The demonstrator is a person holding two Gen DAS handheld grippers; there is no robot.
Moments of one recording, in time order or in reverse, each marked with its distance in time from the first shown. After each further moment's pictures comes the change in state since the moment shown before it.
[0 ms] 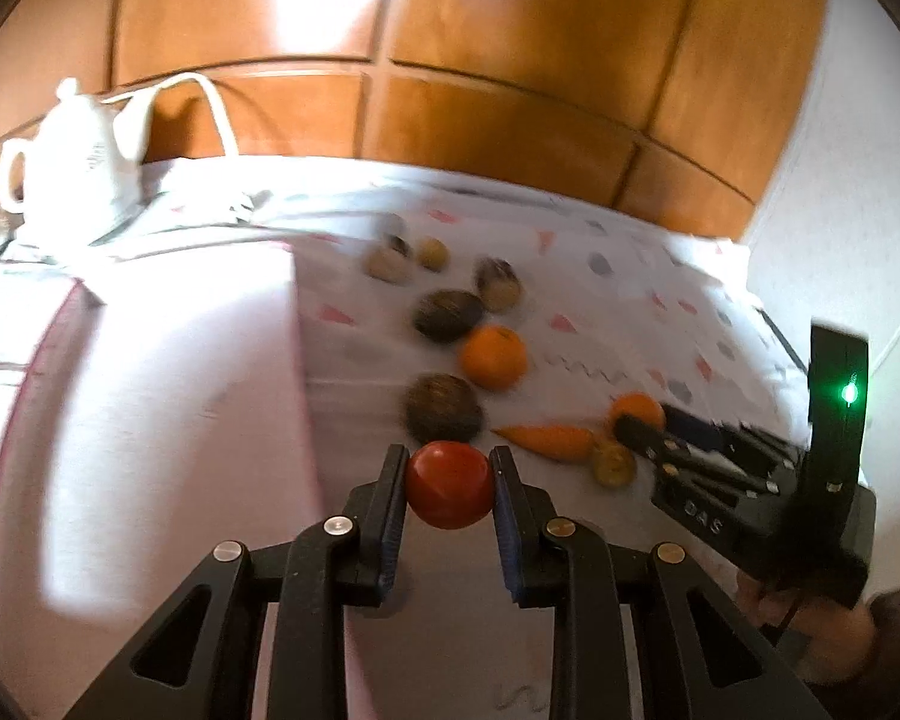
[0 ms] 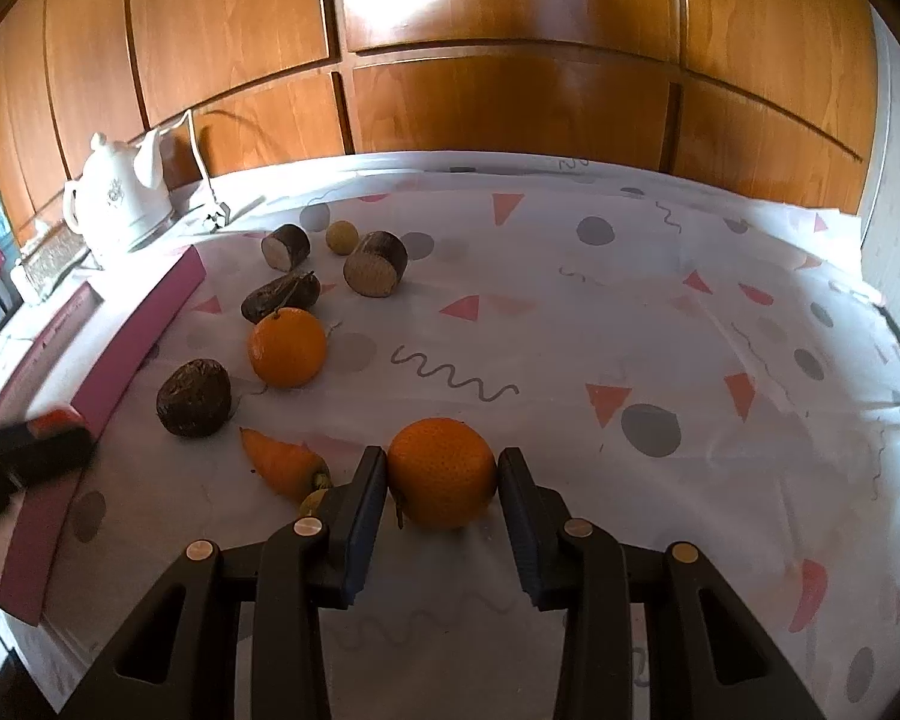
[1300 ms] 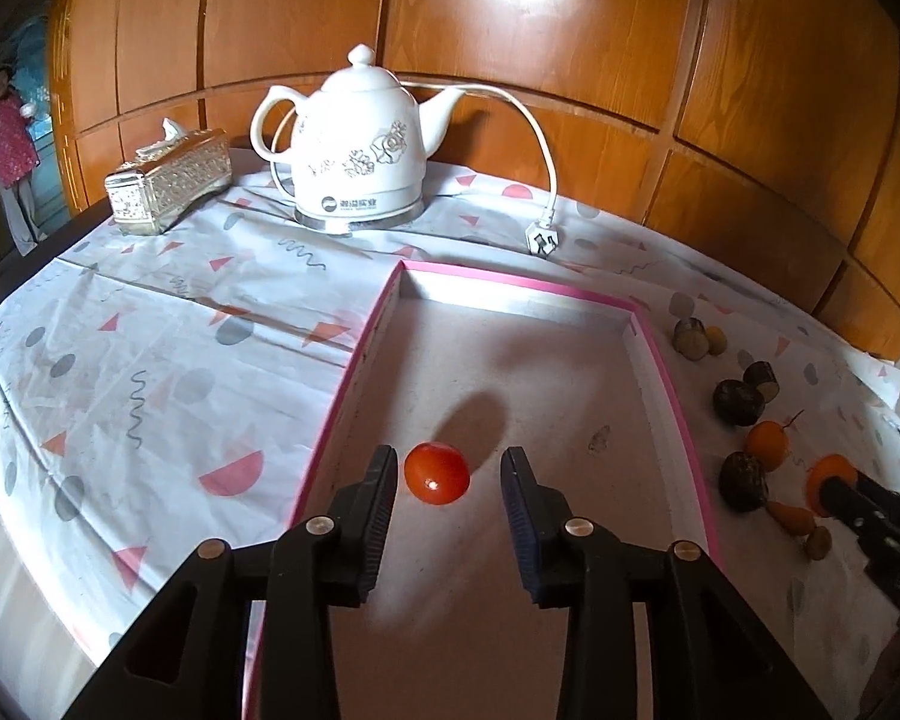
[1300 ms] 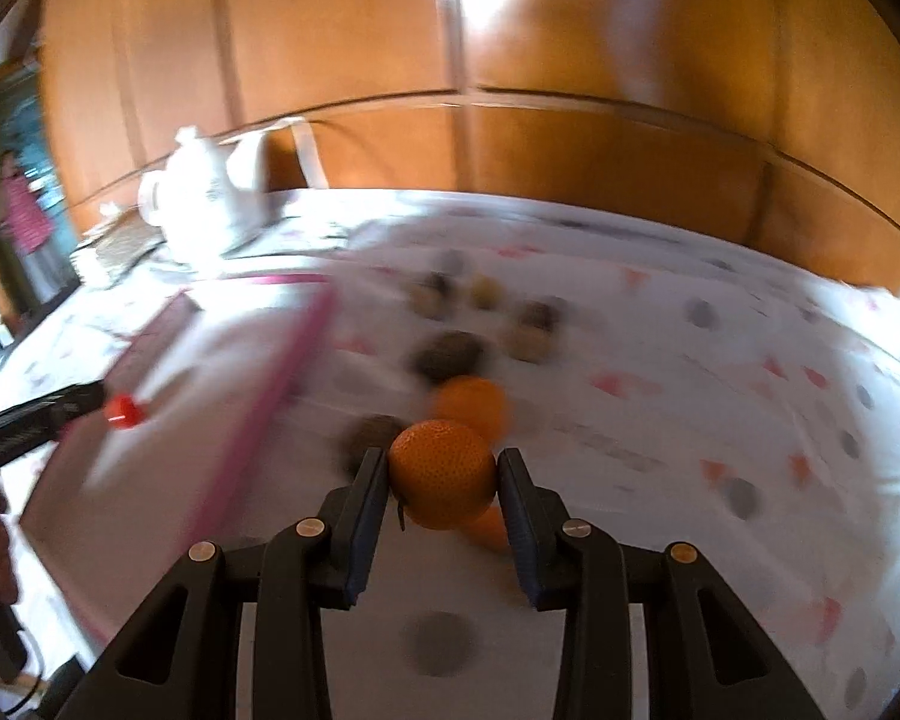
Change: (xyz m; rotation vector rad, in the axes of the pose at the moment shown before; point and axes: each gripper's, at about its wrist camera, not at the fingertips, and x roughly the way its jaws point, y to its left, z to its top) left arm -0.047 0.130 -0.008 -0.248 -0.080 0.363; right arm -0.031 0.084 0.033 -0.118 -0.027 0.141
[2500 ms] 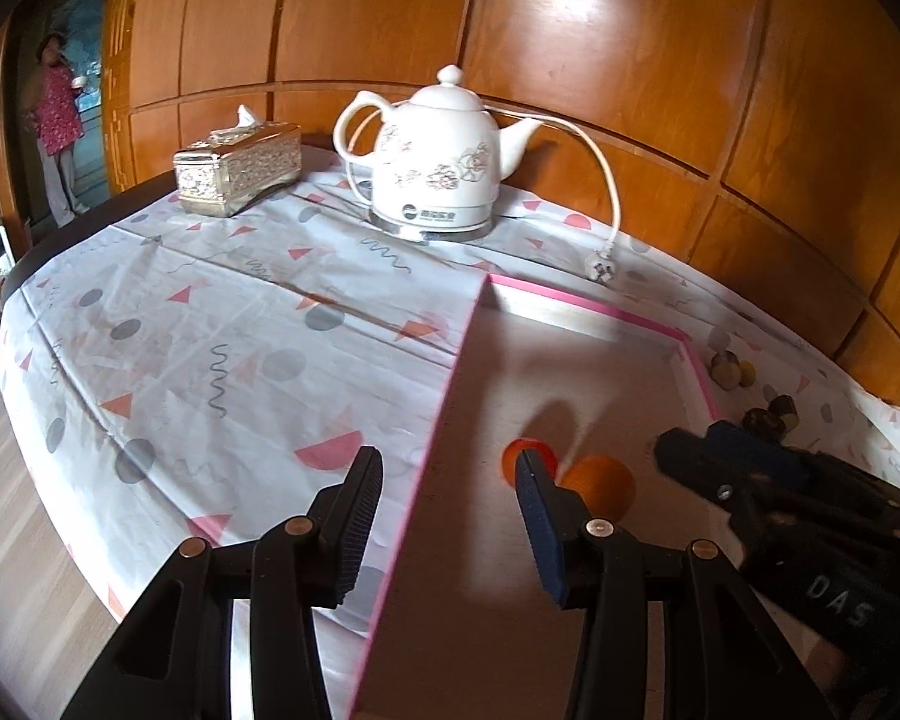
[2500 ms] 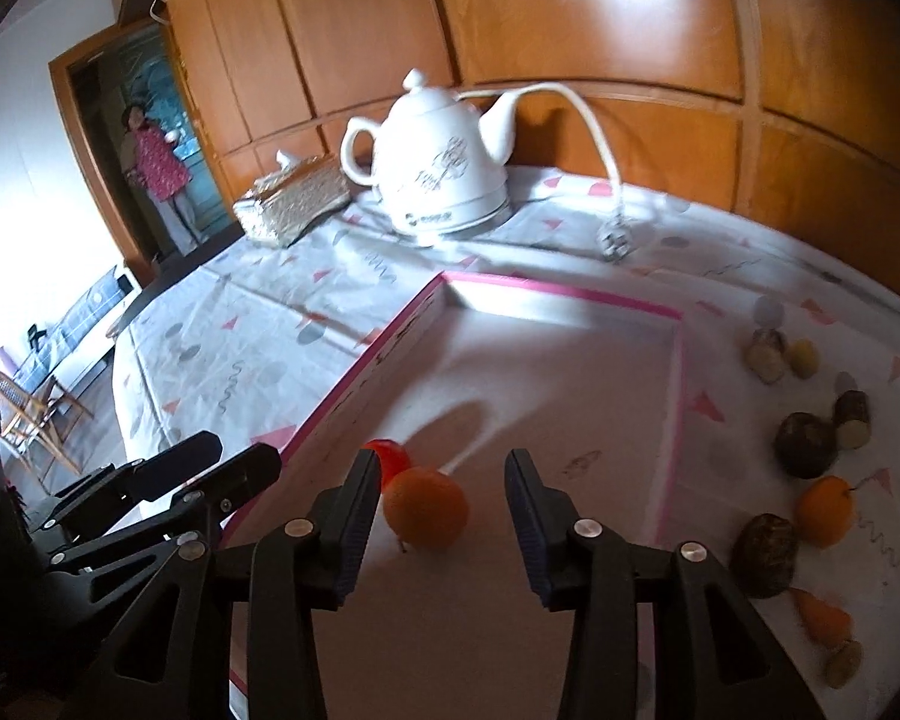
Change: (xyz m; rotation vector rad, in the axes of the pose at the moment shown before) left arm -0.024 0.040 -0.014 -0.093 -0.039 0.040; right arm 0.039 0.143 0.034 -0.124 0.056 0.304
